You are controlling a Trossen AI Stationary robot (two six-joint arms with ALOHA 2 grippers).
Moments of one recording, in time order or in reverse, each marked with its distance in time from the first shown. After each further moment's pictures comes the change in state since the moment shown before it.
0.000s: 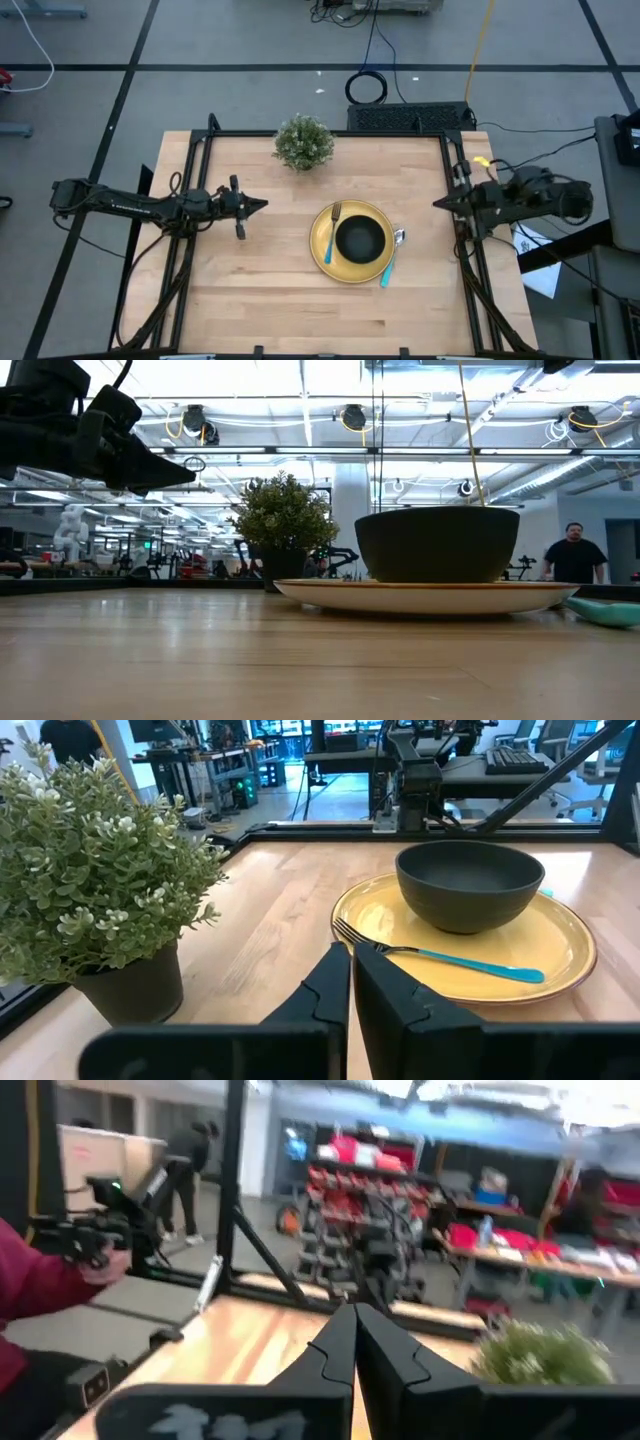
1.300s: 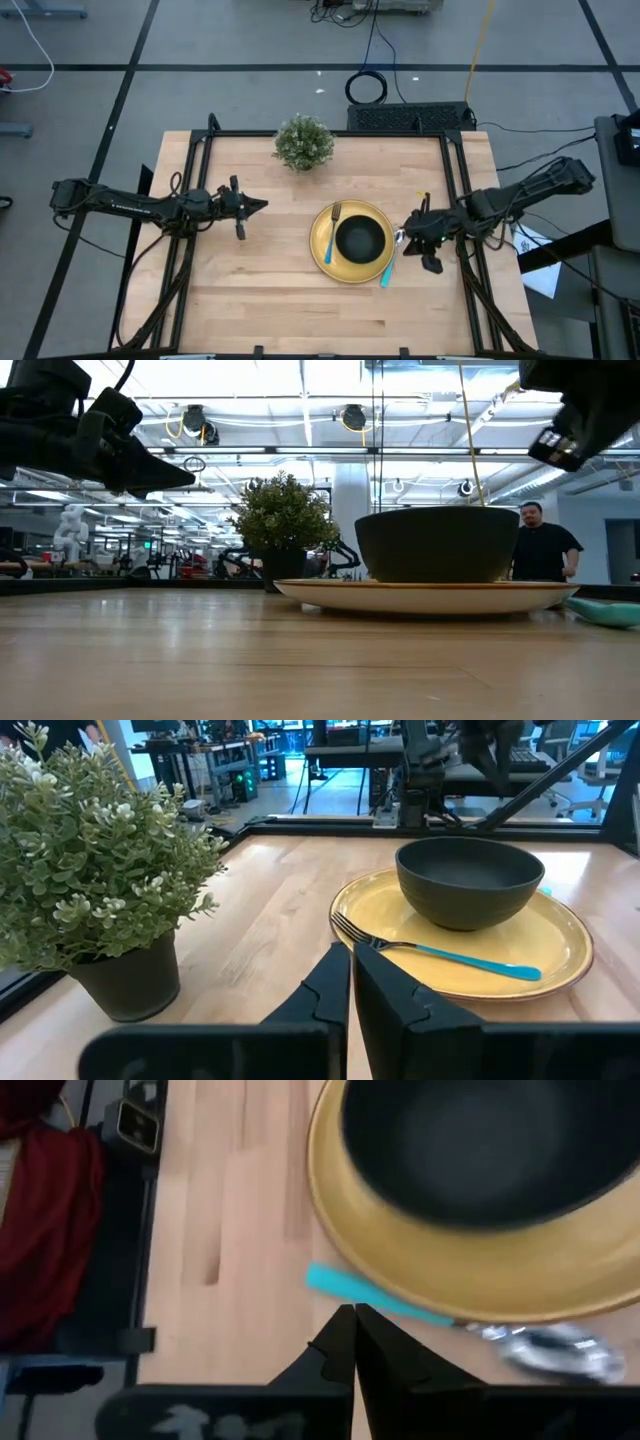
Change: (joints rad) left arm 0.000 0.000 0.000 -0.015 -0.001 -0.025; right arm 0.169 0.697 0.078 -0.323 -0.146 0.647
